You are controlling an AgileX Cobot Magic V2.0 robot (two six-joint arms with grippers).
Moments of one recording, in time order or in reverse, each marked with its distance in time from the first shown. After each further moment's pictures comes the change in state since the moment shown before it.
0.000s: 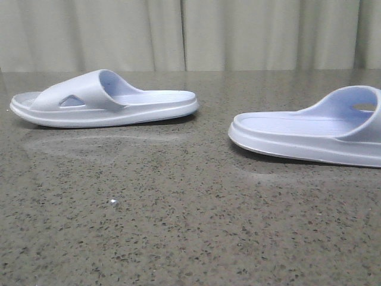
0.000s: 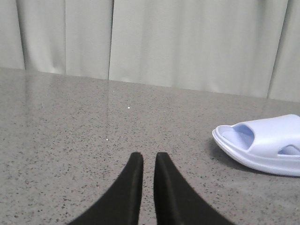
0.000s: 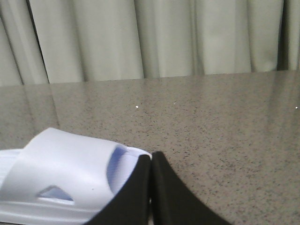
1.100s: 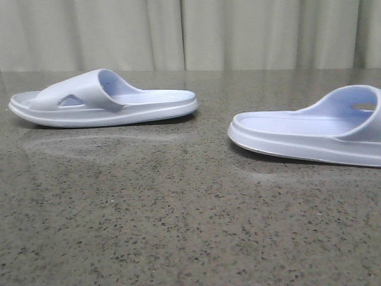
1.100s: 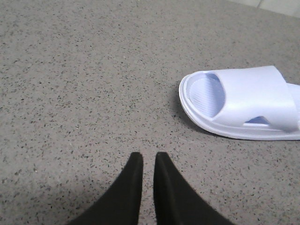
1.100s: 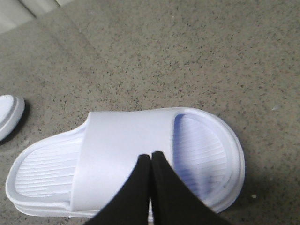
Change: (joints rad) left arm 0.000 0.719 -0.549 -0.248 0.409 0.179; right arm -0.030 0.703 -0.473 0.293 0.362 0.000
